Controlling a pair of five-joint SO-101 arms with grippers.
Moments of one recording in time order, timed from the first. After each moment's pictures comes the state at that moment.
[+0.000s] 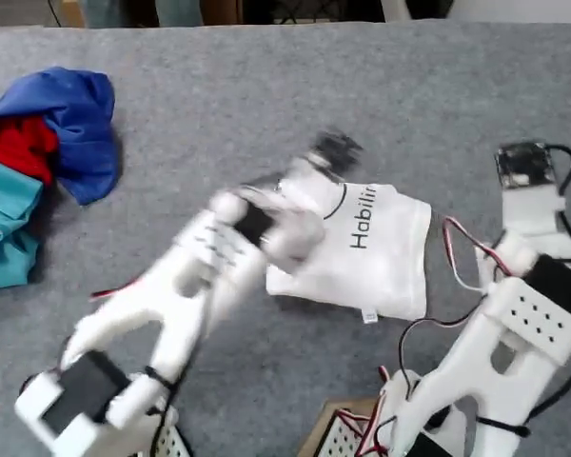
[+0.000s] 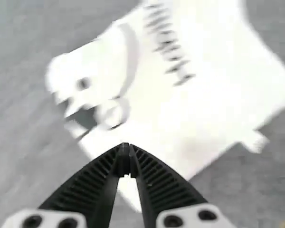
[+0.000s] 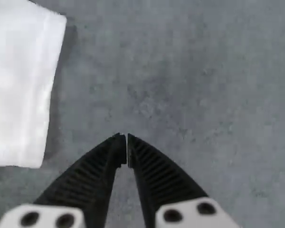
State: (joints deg) left arm 37.5 -8.7 18.7 56.9 -5.1; right arm 39.7 -40.5 41.4 66.9 41.0
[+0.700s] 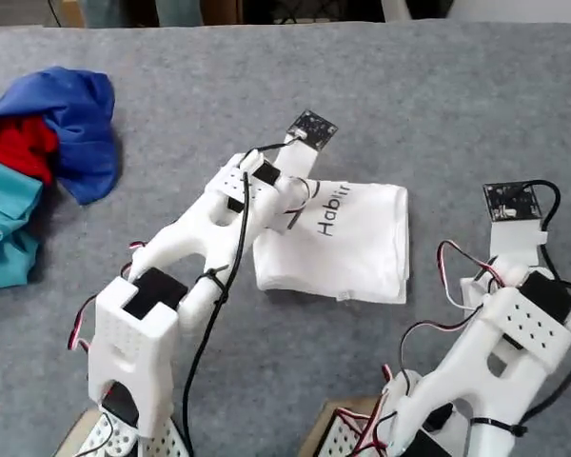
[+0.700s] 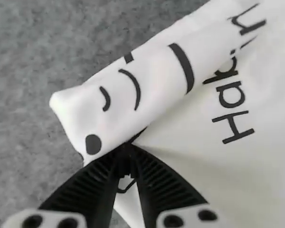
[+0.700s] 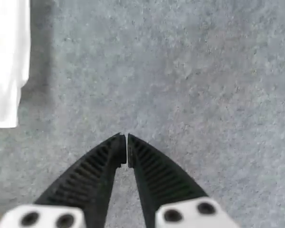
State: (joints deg) left arm 24.8 23.7 -1.4 55.3 -5.7; right arm 42.1 -40.5 52.1 65.5 41.5
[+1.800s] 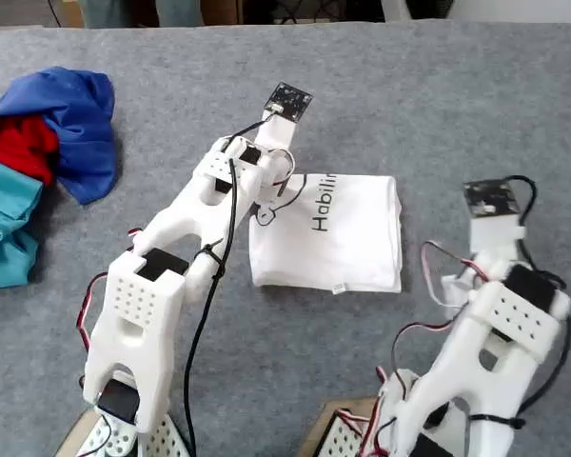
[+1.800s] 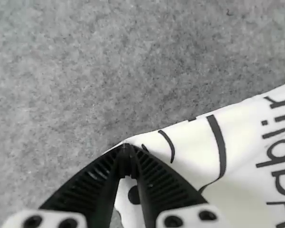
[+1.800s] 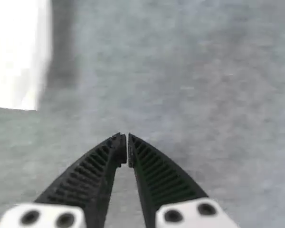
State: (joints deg) left arm 18.0 37.7 -14.6 46.9 -5.6; right arm 33.9 -40.5 52.8 69.7 35.6
